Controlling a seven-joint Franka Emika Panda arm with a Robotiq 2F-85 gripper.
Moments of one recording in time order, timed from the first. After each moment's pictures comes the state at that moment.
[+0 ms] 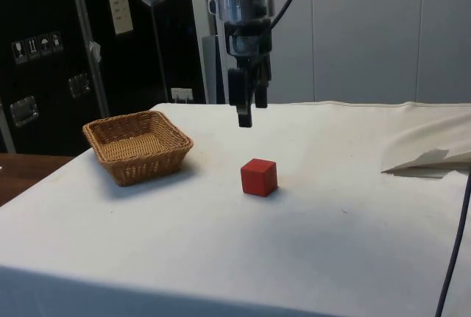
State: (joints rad) arm 0.22 -0.05 -0.10 -2.55 -0.09 2.53 0.20
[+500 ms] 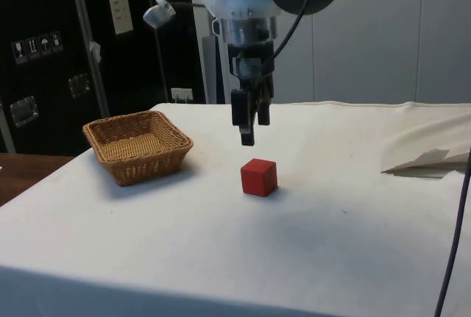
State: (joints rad) arm 0.21 0.03 -0.10 -2.57 -0.09 2.63 0.21
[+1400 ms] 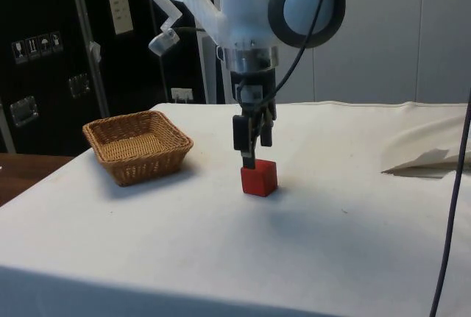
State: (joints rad) arm 0.21 0.15 -0.10 -2.57 -0.09 2.75 0.25
